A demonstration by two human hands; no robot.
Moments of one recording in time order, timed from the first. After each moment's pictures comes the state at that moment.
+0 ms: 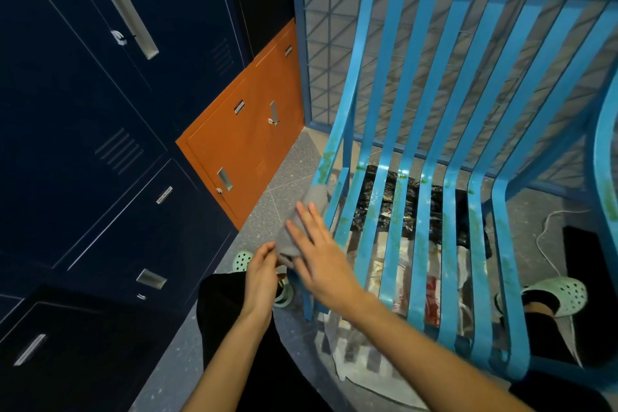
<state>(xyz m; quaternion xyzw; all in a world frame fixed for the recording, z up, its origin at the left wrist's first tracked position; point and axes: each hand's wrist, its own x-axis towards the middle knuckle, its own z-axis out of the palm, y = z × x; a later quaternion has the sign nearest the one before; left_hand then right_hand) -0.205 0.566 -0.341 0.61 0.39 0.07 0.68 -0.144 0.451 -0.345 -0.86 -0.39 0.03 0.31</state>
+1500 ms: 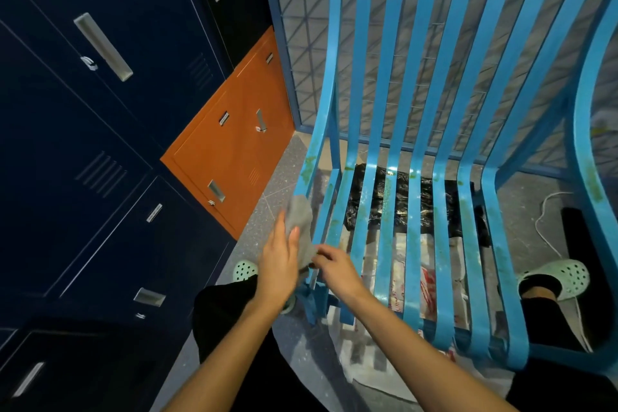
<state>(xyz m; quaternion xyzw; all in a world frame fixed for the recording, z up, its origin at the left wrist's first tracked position) -0.166 0.541 -0.326 0.90 0.18 0.07 0.39 -0.127 0.424 -0.372 -0.75 -0.02 0.31 0.59</state>
